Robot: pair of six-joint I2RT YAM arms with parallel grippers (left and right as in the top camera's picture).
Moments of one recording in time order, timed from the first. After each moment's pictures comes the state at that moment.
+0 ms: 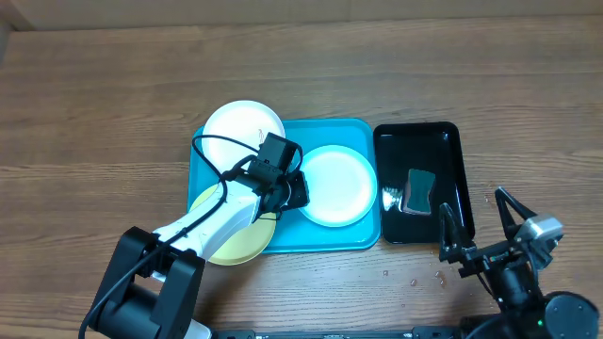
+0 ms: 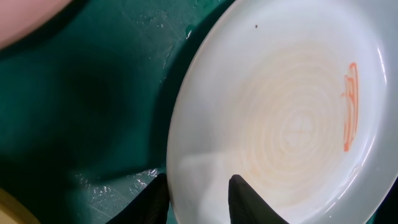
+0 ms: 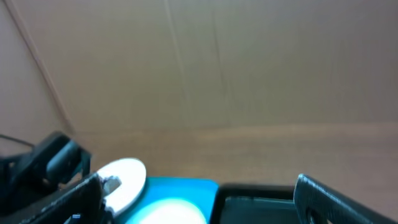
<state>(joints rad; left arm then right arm) -0.47 1.67 0.89 -0.40 0.18 -0.67 0.08 0.09 0.51 -0.44 -0.23 0.23</state>
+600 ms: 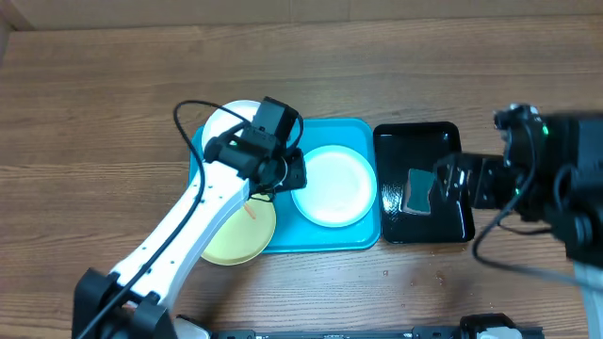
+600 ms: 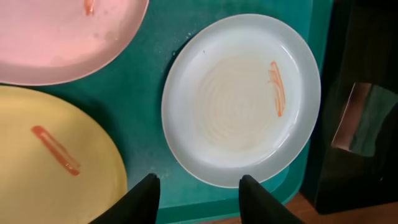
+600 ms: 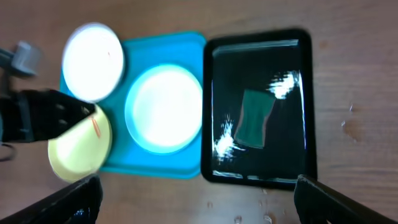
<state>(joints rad) -0.47 1.55 1.24 -0.90 0.11 -0.60 0.08 1.15 1.51 -1.38 -0.26 0.18</state>
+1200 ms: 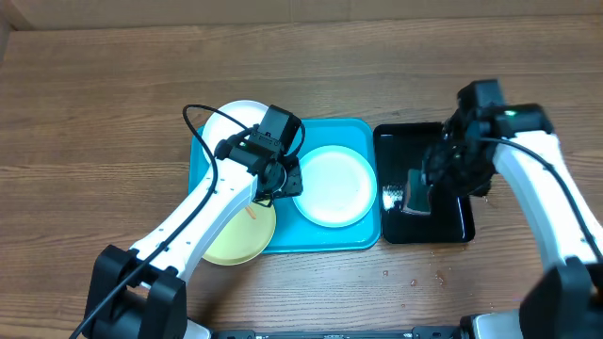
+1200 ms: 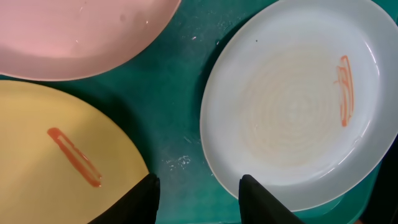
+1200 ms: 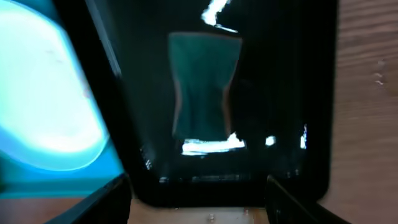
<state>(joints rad) -0.47 1.63 1.17 -0.85 0.04 -0.59 0.08 1.63 1.26 -1.18 -0.14 0.26</state>
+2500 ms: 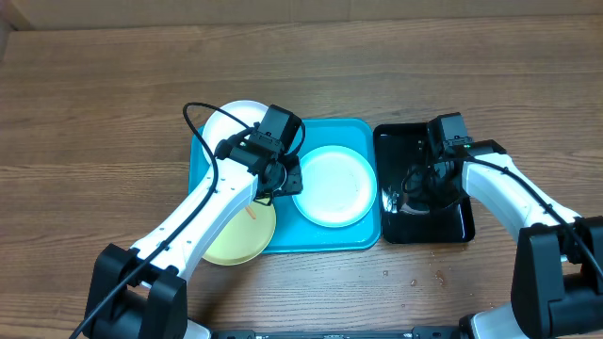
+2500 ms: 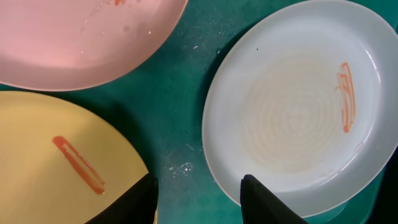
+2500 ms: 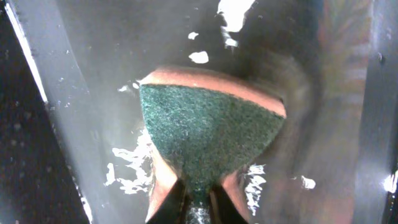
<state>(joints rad) -0.47 1.63 1.17 -0.84 0.02 -0.58 0.15 1.69 0.97 -0.73 -0.10 0.28</state>
